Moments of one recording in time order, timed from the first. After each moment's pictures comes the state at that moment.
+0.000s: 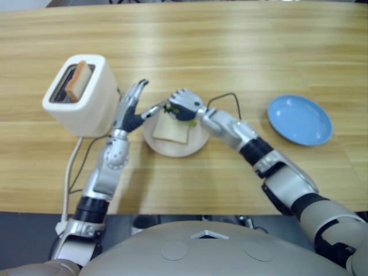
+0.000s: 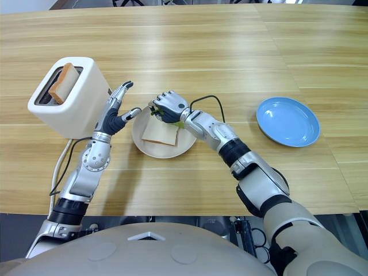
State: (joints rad) left arm -0.03 0.28 -0.14 -0.07 0.55 -0.15 0.14; right arm -0.62 -0.29 0.62 0.48 -0.86 -0.38 -0.14
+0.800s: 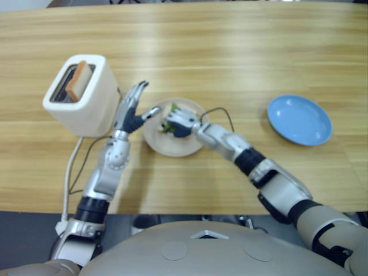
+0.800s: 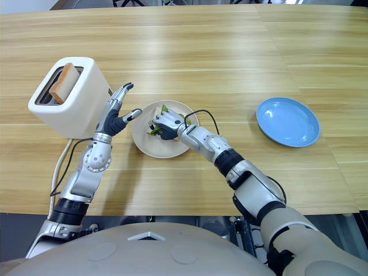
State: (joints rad) left arm -0.02 0.28 -0.15 -0.05 0.57 -0.15 0.15; right arm -0.62 -0.21 0.71 0.74 -0.92 -0.39 -0.17
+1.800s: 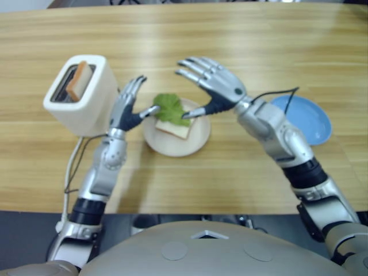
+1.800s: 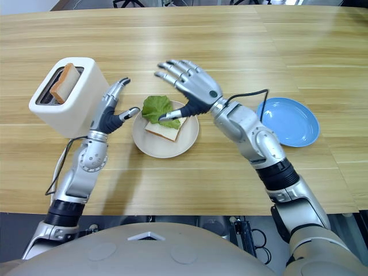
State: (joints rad) left arm -0.01 0.37 -0.05 -0.27 0.62 -0.11 0.12; right arm -0.39 -0.55 0.24 -0.20 -0.75 -0.25 0.10
